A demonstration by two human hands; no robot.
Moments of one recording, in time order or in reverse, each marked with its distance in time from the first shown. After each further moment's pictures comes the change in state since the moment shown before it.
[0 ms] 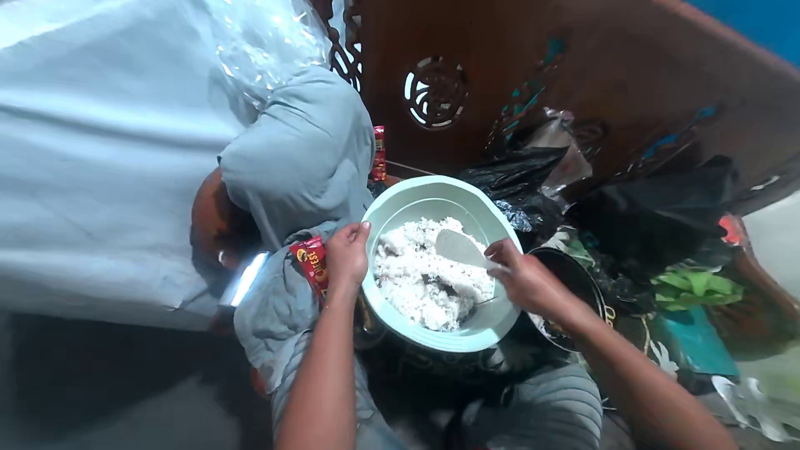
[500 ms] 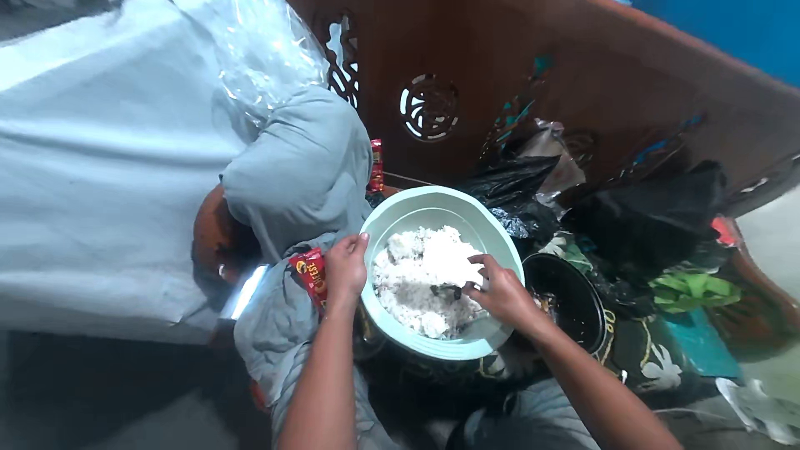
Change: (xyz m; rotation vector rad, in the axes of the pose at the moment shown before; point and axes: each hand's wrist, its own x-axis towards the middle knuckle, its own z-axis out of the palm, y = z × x) left_hand 0.000 0.002 0.000 -0.002 0.010 -0.037; right_hand 0.011 -0.019 0.036 0.171 0.113 0.118
